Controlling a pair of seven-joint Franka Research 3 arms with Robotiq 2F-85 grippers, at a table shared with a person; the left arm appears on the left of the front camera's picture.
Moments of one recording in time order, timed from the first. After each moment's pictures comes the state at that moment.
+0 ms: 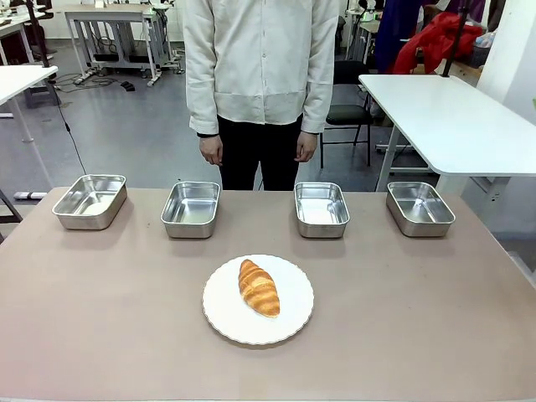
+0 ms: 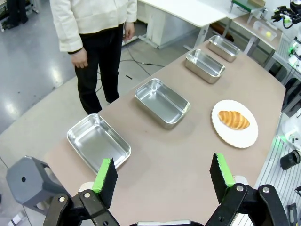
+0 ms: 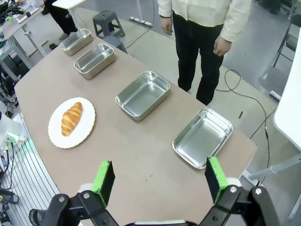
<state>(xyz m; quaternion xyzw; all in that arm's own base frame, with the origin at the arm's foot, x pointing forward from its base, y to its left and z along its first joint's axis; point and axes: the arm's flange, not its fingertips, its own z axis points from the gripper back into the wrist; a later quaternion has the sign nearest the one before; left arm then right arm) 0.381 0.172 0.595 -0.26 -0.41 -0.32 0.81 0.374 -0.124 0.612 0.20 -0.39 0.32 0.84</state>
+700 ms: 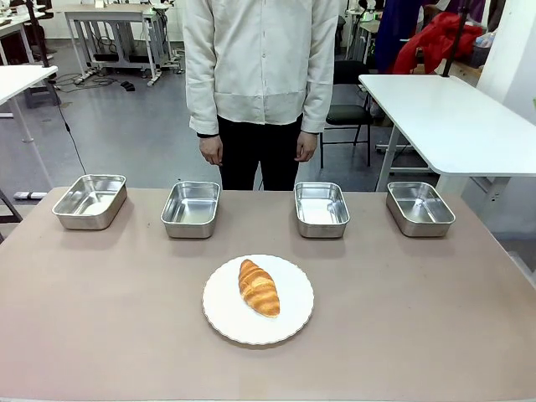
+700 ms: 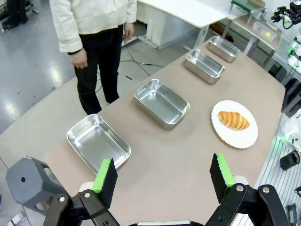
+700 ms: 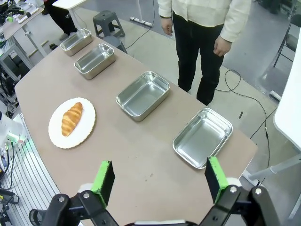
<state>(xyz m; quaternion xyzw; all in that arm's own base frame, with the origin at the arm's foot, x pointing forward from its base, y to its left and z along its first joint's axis) 0.381 0.172 0.595 -0.26 -0.41 -0.32 0.81 0.374 -0.125 0.612 0.20 -0.39 0.32 0.84</state>
